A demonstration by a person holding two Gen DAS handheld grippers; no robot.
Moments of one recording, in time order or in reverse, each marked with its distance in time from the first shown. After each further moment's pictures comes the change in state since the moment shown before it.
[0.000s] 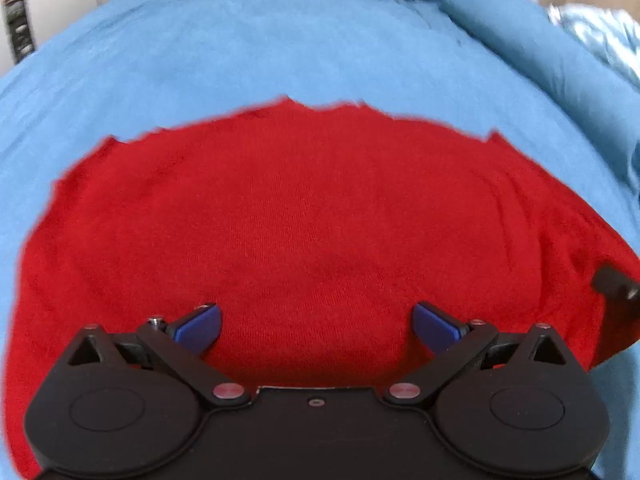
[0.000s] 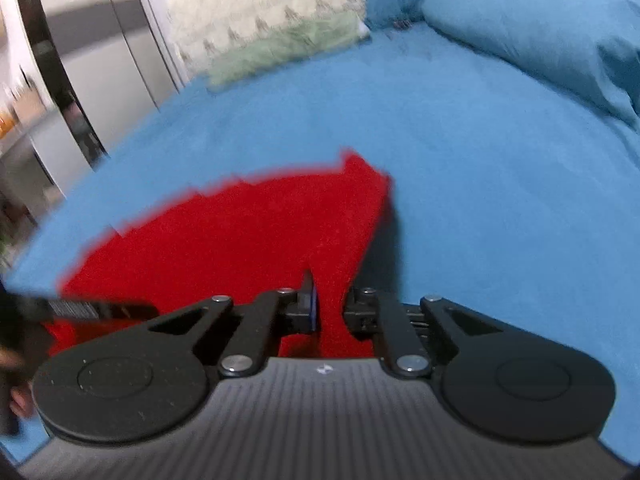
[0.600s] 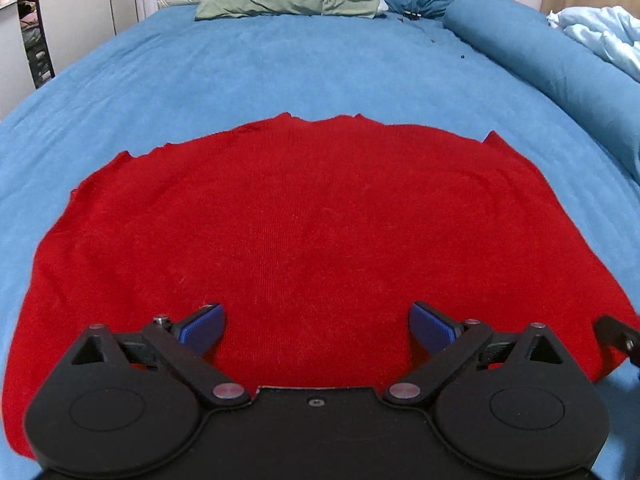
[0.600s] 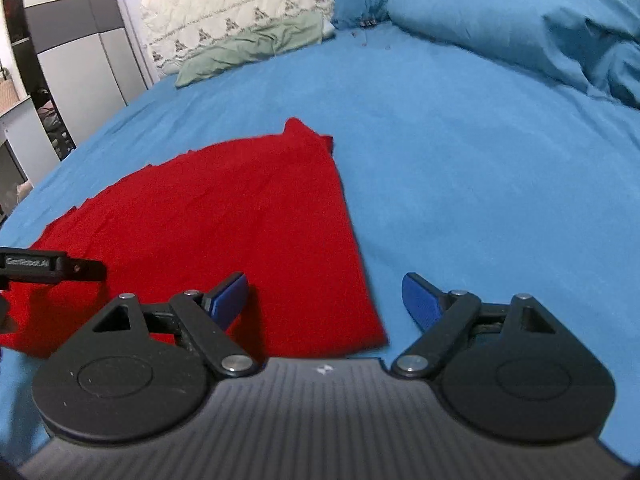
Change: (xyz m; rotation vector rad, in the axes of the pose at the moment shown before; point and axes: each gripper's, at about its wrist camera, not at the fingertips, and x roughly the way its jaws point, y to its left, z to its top) left arm 0.008 -0.033 -0.017 0.047 -0.070 0.072; right arm 0.004 -0.038 -0.058 -0.021 -0.011 -0.125
